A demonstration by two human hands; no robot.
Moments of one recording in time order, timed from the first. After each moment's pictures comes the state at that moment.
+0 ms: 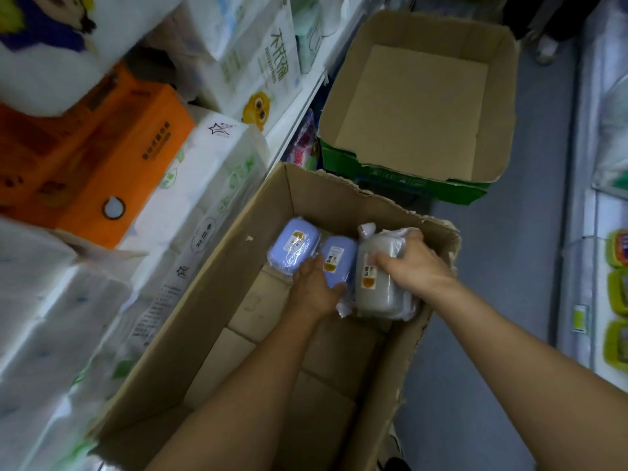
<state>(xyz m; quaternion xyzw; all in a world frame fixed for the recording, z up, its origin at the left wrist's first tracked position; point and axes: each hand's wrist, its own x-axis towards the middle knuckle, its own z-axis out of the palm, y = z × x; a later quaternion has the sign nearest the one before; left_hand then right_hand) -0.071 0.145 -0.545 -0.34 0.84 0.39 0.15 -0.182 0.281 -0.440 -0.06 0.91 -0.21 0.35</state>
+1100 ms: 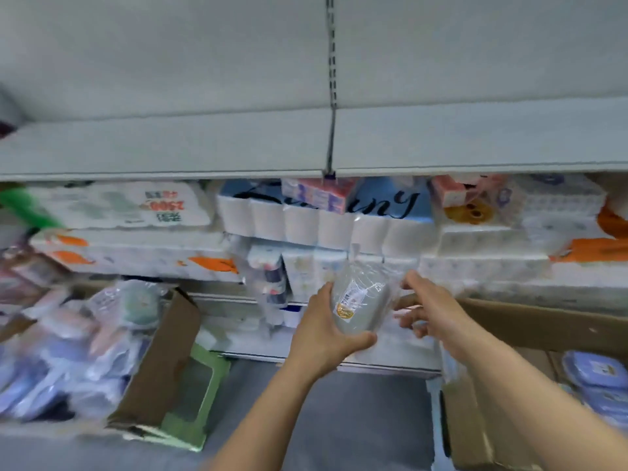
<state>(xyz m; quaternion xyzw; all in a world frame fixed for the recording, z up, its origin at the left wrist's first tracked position) 0.480 0.348 -0.237 -0.70 0.53 0.34 -0.35 0.298 0.262 -0.220 -0.47 0.58 -0.26 0.61</state>
